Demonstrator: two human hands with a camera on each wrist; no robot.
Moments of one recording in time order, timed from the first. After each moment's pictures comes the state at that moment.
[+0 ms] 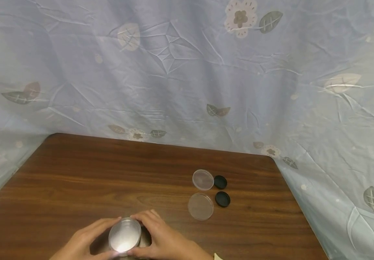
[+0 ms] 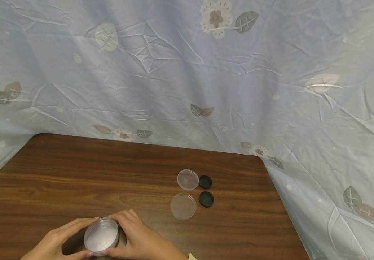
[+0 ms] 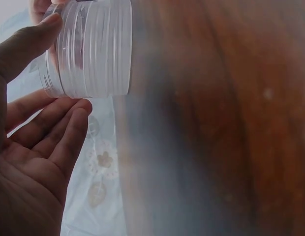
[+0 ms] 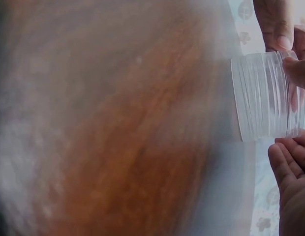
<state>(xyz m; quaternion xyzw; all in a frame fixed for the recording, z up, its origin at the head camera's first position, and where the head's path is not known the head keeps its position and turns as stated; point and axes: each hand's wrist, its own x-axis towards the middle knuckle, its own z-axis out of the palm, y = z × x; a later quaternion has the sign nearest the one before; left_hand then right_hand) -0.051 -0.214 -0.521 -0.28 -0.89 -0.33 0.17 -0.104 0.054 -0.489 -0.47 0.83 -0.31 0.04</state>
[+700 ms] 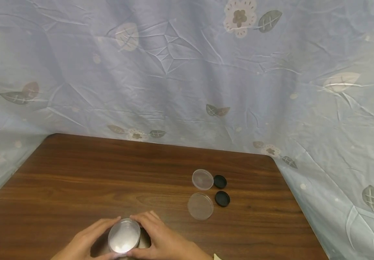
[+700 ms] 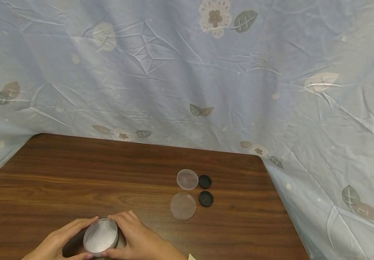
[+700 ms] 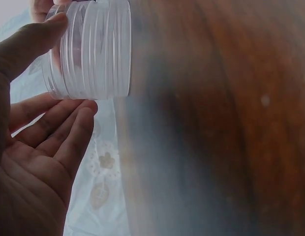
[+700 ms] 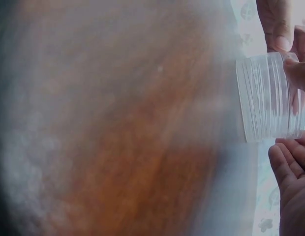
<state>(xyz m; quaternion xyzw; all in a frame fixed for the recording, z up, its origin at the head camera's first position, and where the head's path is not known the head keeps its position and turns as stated) -0.051 -0.214 -0.523 -0.28 -0.90 -0.32 0.13 -0.105 0.055 -0.492 -0.48 0.83 -0.29 0.04</state>
